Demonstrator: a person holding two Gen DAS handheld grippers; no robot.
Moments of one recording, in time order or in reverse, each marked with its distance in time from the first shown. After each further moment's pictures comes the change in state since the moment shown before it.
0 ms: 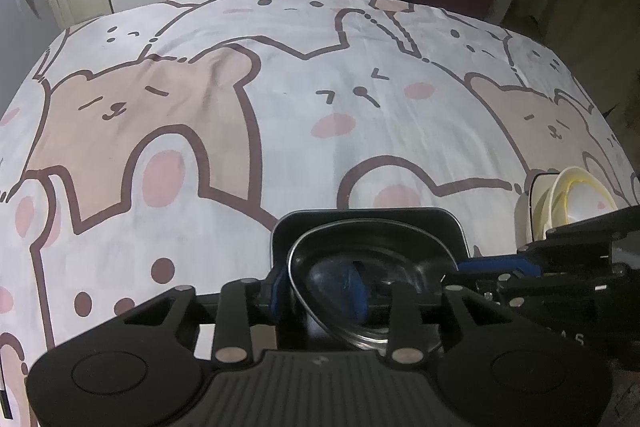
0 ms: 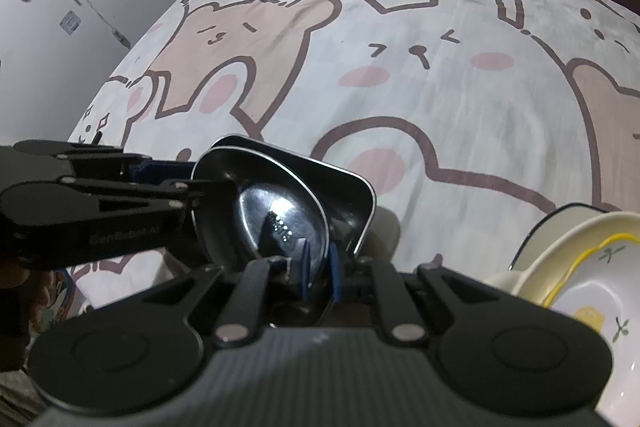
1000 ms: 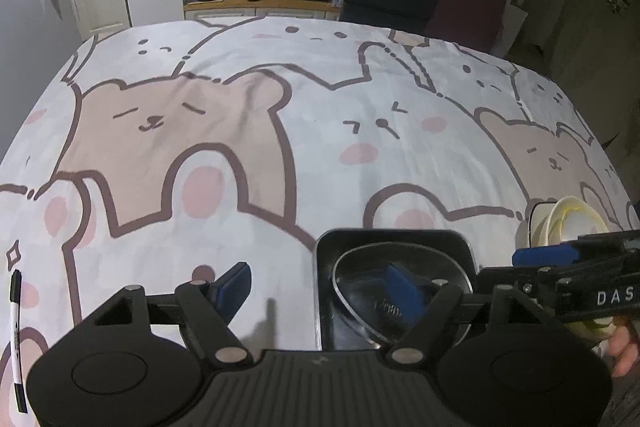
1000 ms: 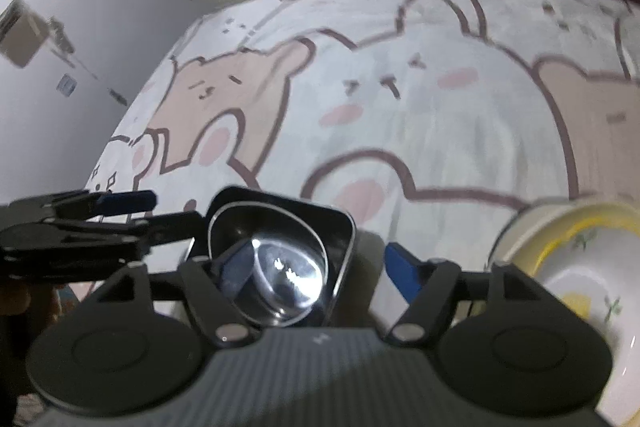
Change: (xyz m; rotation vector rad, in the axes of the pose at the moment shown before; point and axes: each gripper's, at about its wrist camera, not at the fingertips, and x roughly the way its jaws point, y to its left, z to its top) left arm -0.031 0.030 -0.004 -0.052 -0.068 -0.003; right arm -0.027 -0.018 0.001 0.160 -0.091 0.032
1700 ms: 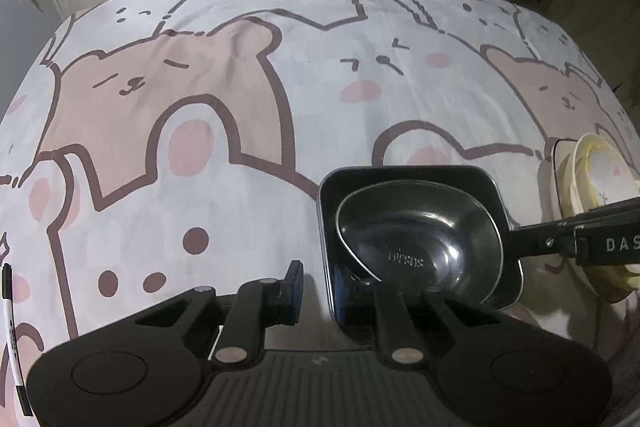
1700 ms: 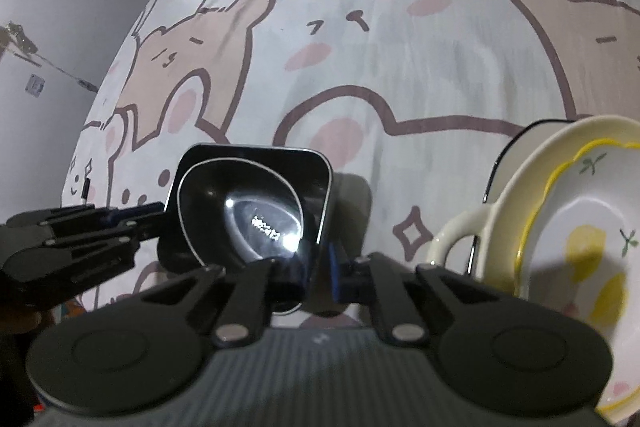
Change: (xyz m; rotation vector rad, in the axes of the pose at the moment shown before) left arm 0.034 -0.003 -0.014 0.085 0.134 0.026; right arm 0.027 -0.009 -0.010 0.111 0.127 -0.038
